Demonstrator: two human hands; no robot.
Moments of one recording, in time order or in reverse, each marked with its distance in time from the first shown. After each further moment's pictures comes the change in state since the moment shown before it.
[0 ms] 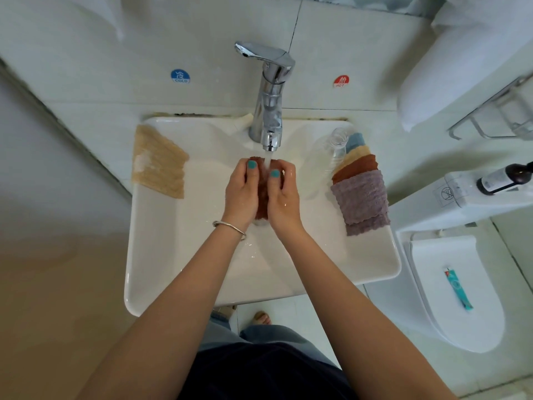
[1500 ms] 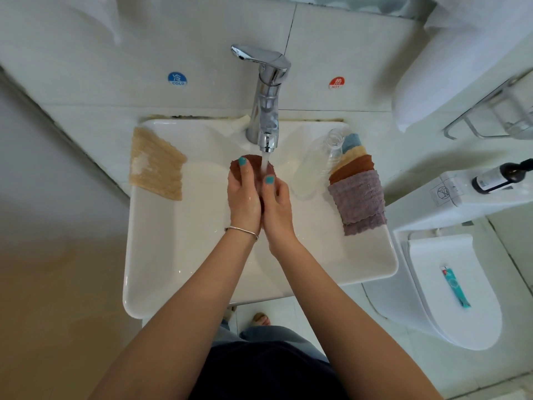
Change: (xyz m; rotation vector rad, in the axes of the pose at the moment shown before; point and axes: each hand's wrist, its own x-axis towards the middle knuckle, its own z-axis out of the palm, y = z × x) left_hand -0.011 0.010 0.017 -0.397 0.196 -0.215; right_hand -0.017 -0.001 0.008 0.305 -0.022 0.269
